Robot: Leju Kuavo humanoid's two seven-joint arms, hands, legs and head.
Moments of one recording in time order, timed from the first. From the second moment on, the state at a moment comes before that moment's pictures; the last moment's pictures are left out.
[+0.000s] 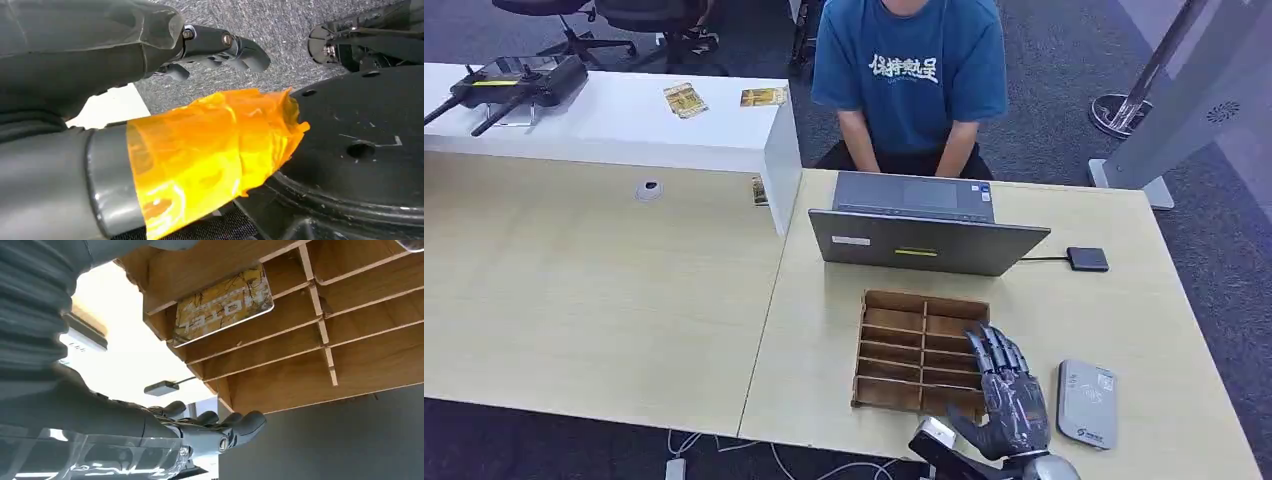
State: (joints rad) left arm 0.19 0.00 -0.08 -0.01 0.18 -0.26 -0.22; right arm -0.03 -0.25 0.55 -1.44 0.98 -0.37 0.11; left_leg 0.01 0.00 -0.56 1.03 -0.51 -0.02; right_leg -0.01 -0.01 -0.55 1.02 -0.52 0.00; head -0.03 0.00
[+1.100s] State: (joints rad) left arm 0.19 -0.01 -0.08 -0.01 0.19 -0.25 -0.22; right arm -0.01 -0.25 0.55 -1.46 0.98 -0.37 0.11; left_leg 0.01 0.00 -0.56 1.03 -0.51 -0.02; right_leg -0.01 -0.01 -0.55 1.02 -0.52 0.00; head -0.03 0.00
